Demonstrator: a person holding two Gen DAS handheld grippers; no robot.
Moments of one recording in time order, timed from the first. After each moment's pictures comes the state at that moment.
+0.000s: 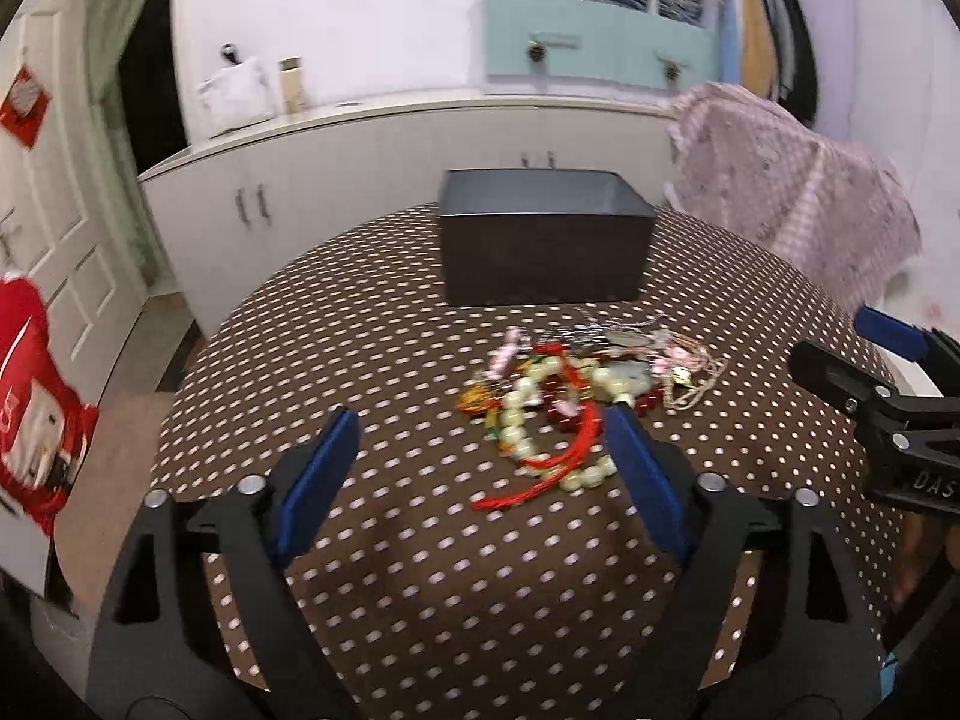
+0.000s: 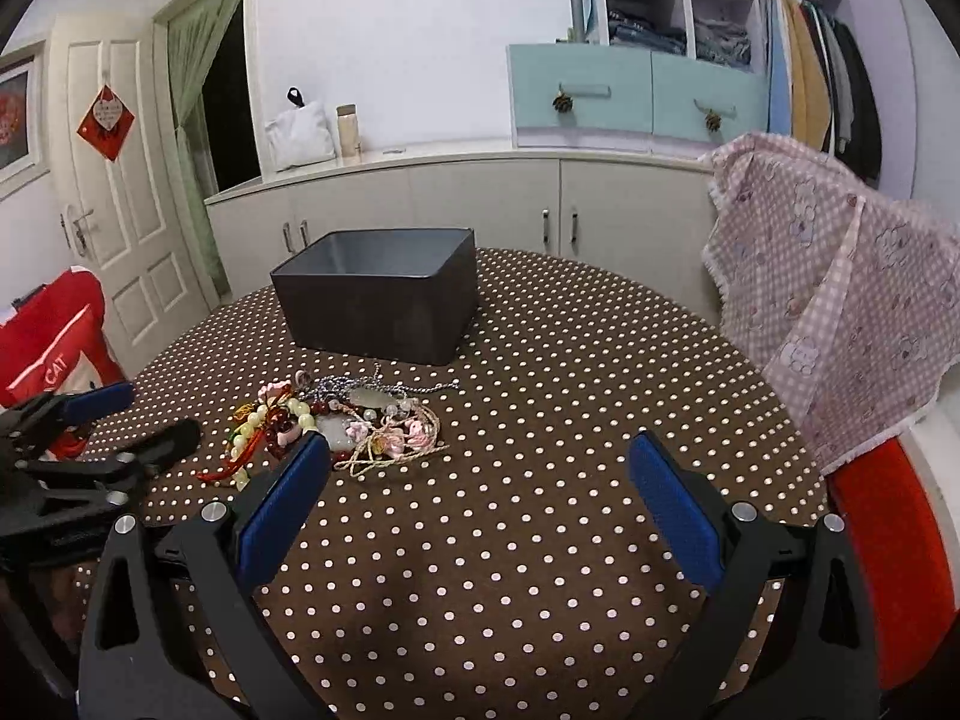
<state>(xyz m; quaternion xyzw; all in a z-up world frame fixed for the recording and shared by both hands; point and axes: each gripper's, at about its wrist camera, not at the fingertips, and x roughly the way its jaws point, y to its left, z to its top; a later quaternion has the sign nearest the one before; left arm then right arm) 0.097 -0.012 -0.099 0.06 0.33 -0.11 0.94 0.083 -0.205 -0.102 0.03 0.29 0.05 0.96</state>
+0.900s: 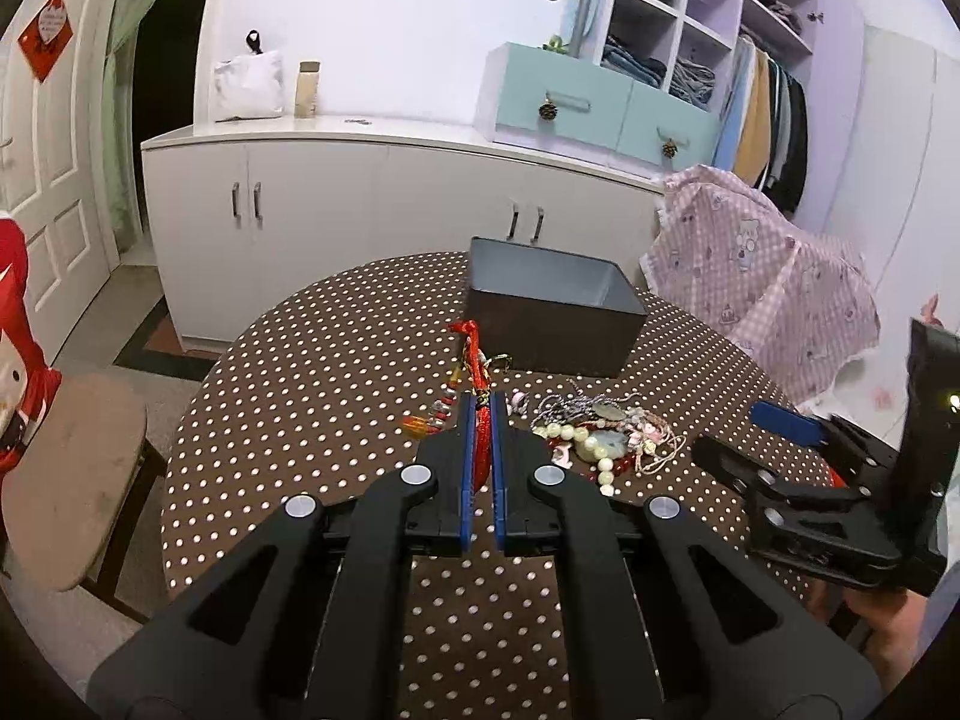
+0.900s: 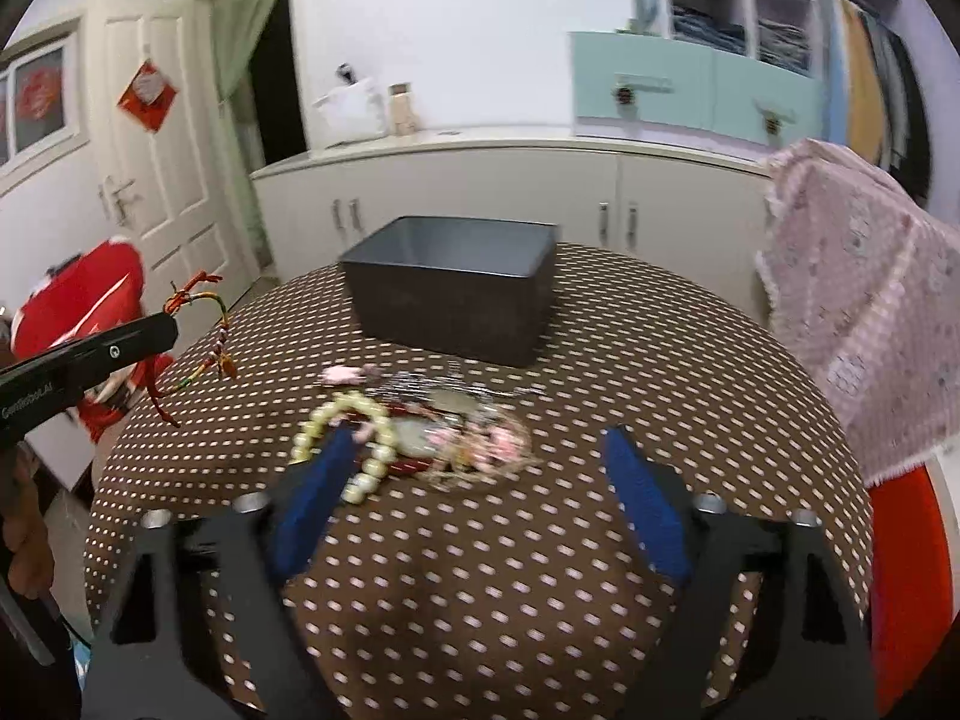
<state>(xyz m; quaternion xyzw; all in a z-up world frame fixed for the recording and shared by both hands) 0.085 0.046 -0.059 -0.05 0.30 -0.13 0.94 0.105 -0.154 -0.095 -0.01 0.31 0.13 0.94</state>
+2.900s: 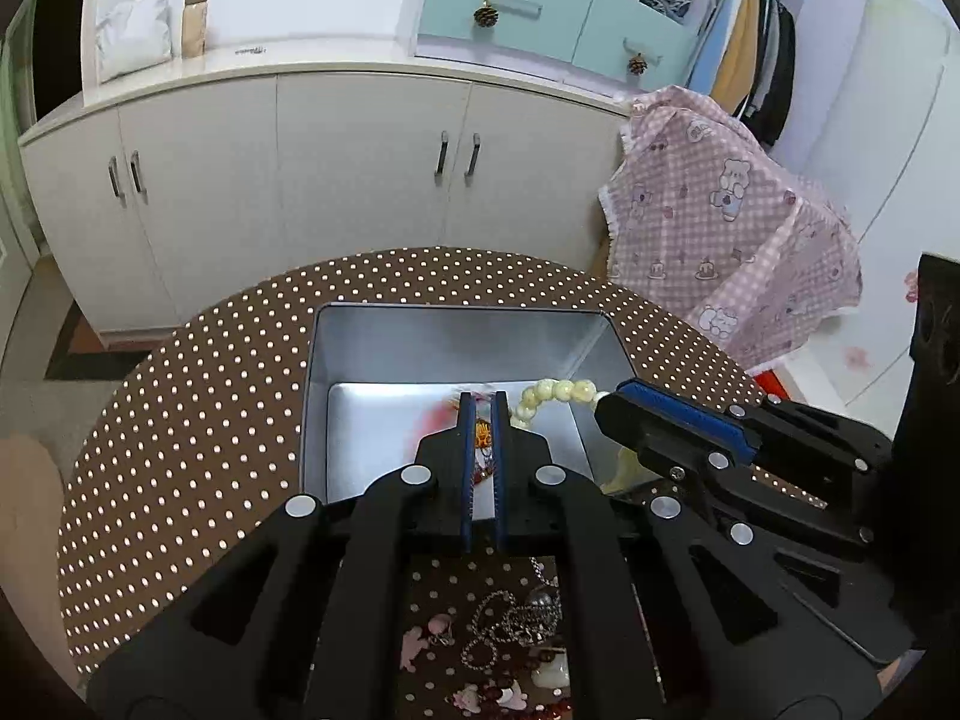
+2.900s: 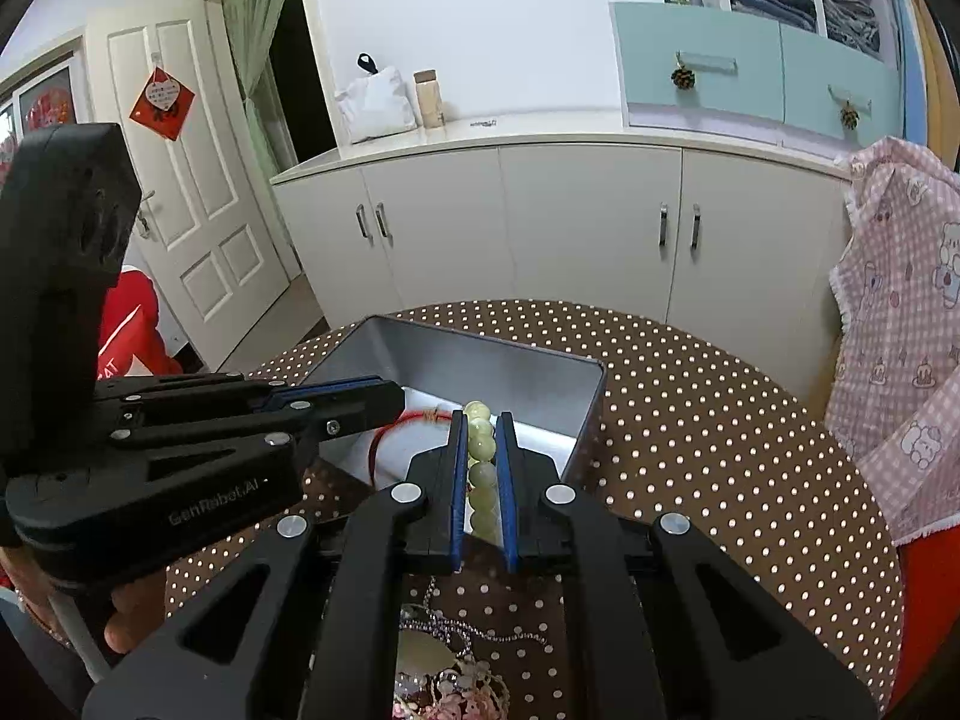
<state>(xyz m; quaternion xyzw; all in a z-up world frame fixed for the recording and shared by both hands) 0.266 -0.030 -0.071 -0.02 0.40 -0.22 0.89 0.239 -0.179 -0.071 0.04 0.33 0.17 0.93</state>
